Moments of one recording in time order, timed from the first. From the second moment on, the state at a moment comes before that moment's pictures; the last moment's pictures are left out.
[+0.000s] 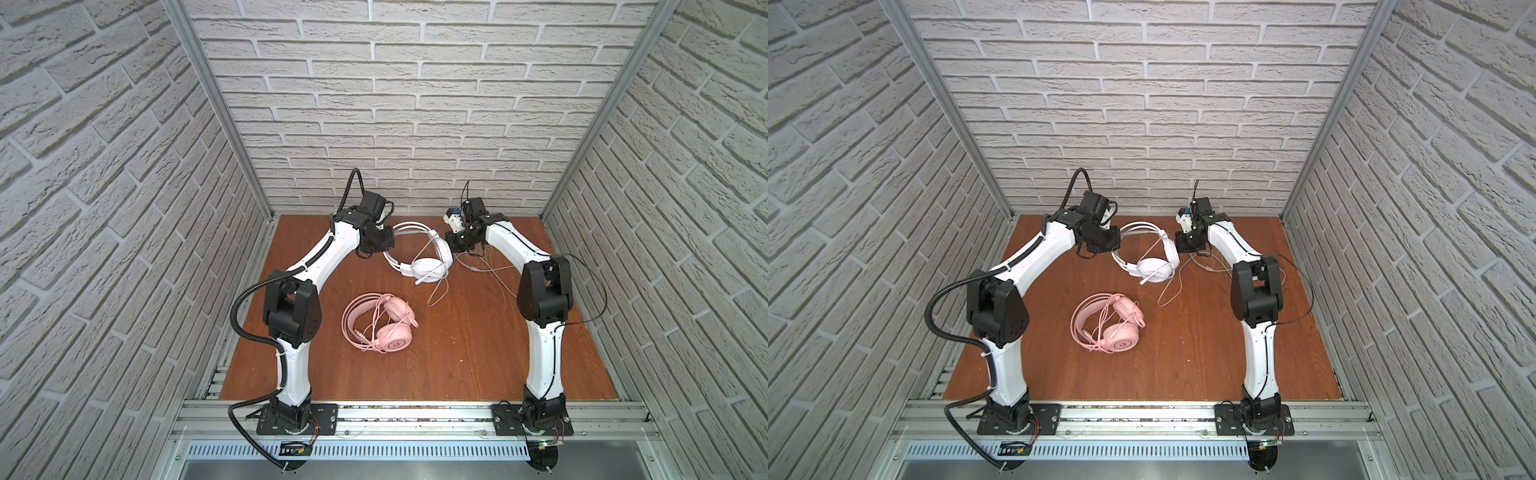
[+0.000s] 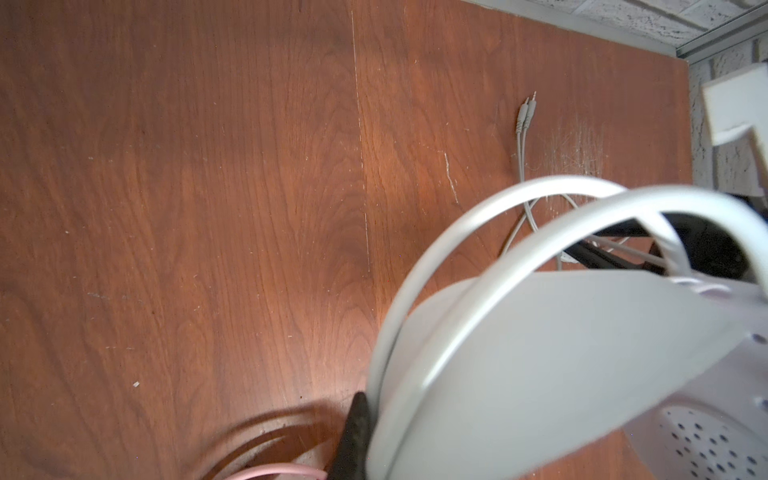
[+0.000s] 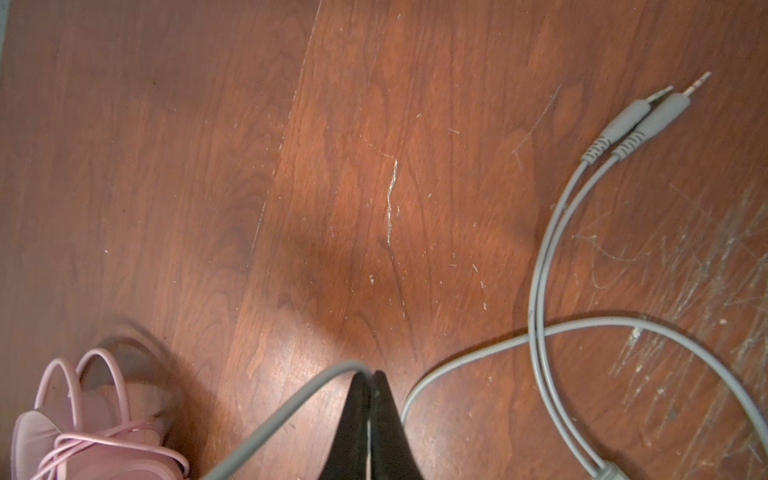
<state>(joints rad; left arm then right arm) -0.44 1.97 1.85 -0.87 0.17 -0.47 0.16 2.17 1.87 -0.79 -0.35 0.10</state>
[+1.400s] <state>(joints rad) -0.37 1.92 1.78 -0.75 0.32 -0.59 0.09 1.81 1.23 -0.52 -0.24 0.26</state>
